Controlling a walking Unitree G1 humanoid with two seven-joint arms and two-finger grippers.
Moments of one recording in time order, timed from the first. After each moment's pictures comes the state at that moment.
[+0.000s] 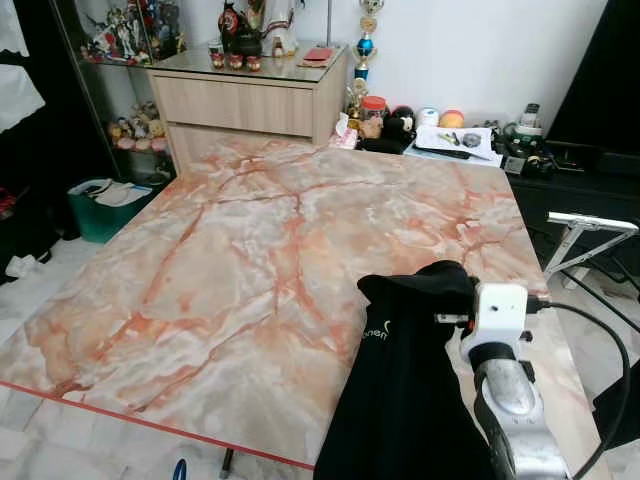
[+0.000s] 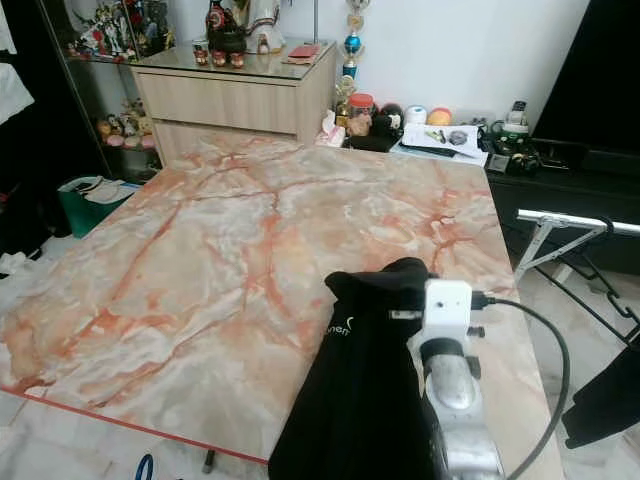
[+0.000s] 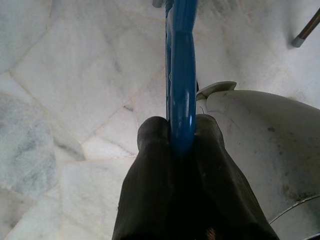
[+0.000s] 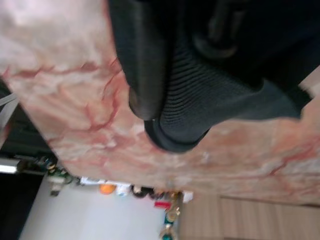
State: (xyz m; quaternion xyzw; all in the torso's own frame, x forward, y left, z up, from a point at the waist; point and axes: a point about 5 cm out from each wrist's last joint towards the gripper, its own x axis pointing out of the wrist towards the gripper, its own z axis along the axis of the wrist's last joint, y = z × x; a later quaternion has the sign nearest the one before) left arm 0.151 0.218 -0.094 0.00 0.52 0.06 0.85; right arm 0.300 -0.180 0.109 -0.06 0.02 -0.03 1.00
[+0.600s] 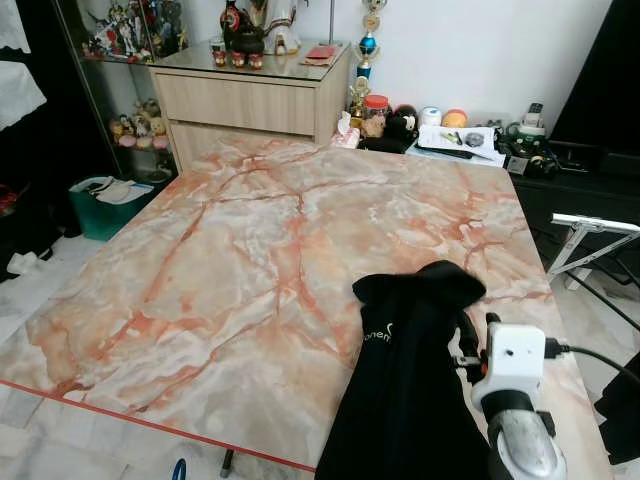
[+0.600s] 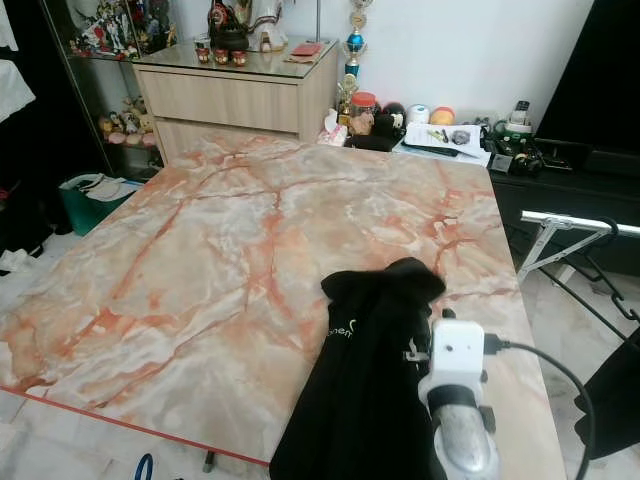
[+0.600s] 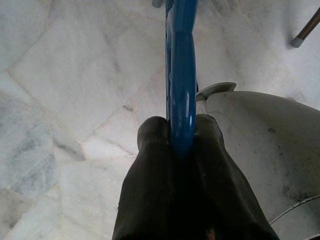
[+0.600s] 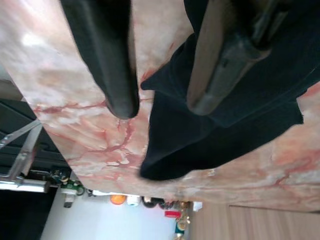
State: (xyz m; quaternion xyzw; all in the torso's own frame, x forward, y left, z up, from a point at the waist) left arm 0.151 0.219 -0.094 0.00 0.52 0.05 0.85; right arm 0.246 -0.181 0.106 -0.05 0.03 -0.06 1.00
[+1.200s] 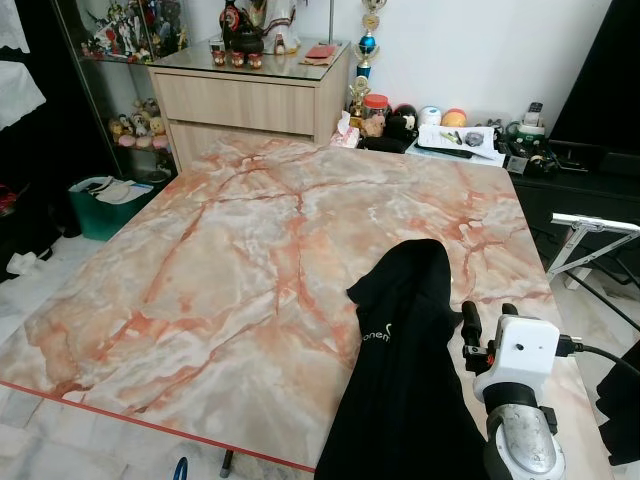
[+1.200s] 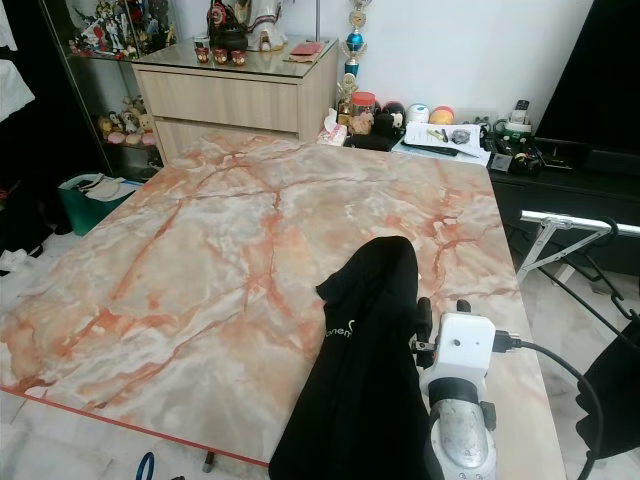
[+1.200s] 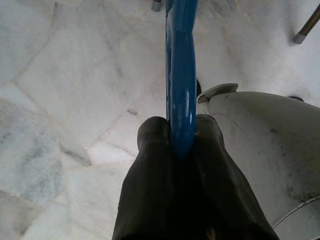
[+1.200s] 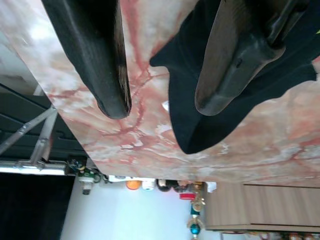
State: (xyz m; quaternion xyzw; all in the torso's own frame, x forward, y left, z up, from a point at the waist) left arm 0.152 0.221 -0.093 0.02 0.51 0.04 0.86; right arm 0.257 -0.179 0.118 -0.04 0.00 -0.10 0.99
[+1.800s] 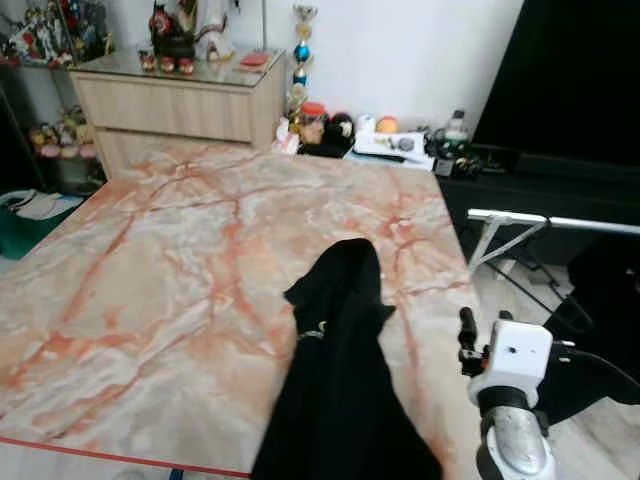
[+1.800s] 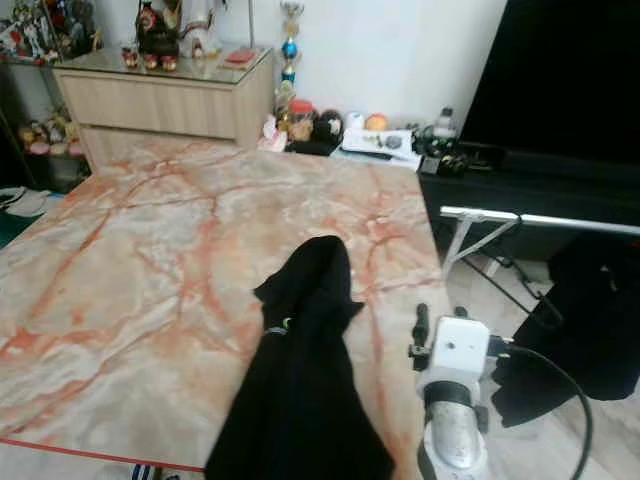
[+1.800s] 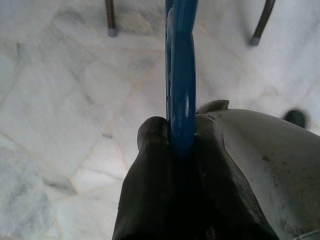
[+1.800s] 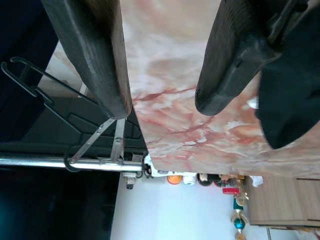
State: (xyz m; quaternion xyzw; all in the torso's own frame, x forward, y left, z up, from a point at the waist) left arm 0.154 0.227 -0.090 0.03 0.51 0.04 0.86; right arm 0.261 -0.171 0.116 -0.04 0.00 -0.09 1.00
